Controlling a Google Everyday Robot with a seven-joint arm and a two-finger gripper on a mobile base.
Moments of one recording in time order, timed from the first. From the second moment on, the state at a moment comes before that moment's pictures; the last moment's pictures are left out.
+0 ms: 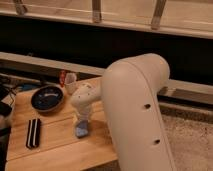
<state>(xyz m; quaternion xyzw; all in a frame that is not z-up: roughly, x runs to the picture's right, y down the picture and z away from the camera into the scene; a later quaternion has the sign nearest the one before) -0.123 0.191 0.860 -0.28 0.15 0.58 0.75</state>
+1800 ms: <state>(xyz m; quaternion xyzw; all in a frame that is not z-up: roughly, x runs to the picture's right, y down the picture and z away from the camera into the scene) -0.129 0.154 0.847 -0.26 0.12 0.59 0.76</state>
